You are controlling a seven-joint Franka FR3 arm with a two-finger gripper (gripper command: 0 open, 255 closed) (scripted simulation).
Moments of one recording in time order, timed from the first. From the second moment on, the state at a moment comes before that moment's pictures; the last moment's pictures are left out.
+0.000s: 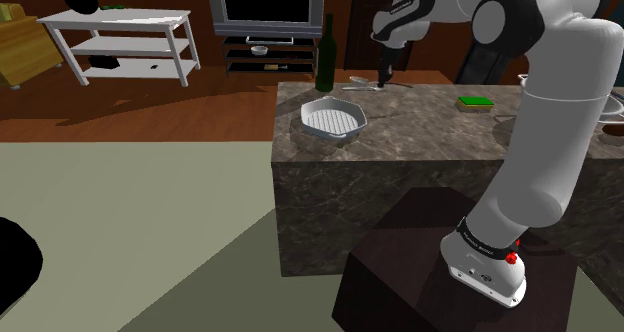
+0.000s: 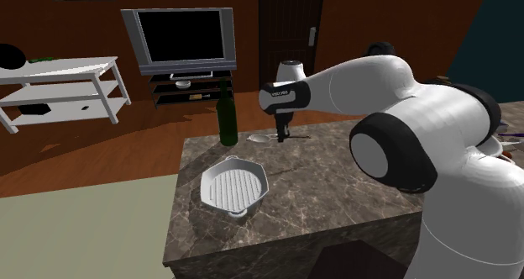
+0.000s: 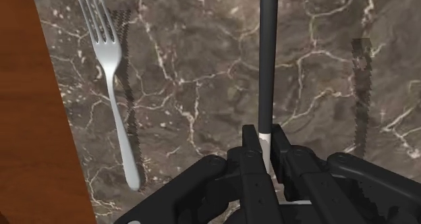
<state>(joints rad) 0.09 0.28 -0.63 -1.82 0.20 2.16 -1.47</state>
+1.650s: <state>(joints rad) 0.09 0.21 -0.66 -1.58 0.14 1.86 -1.44</state>
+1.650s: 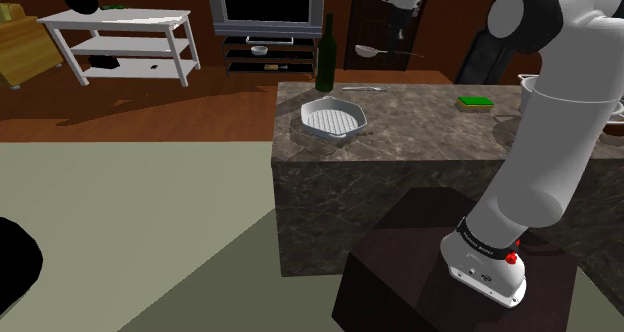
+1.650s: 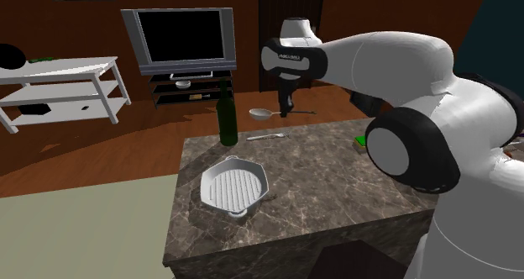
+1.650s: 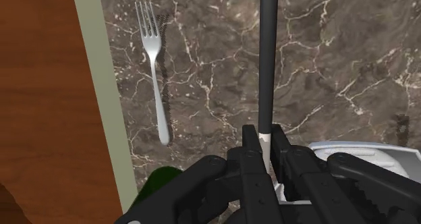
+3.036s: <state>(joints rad) -0.05 -0.28 -0.79 -2.00 -0.17 1.91 -1.64</state>
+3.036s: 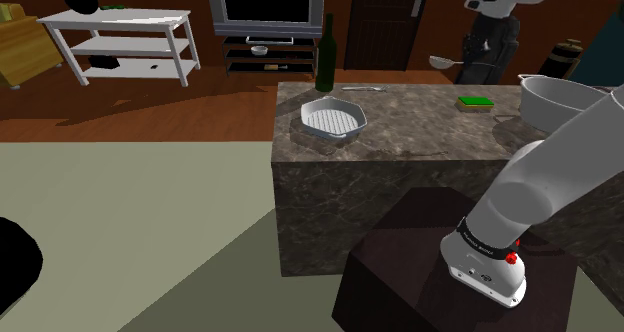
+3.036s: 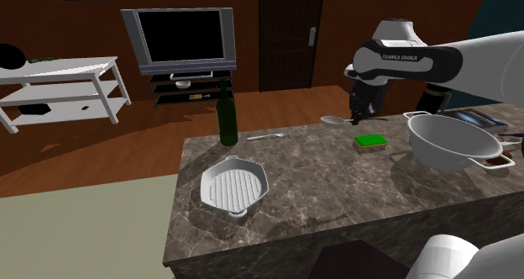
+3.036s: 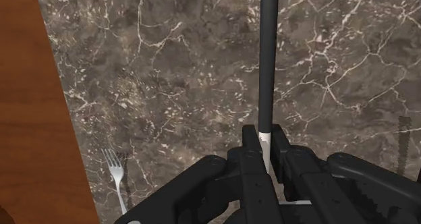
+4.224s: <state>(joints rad) -0.16 -0.38 -0.99 -2.05 -0.26 1.93 -1.90</state>
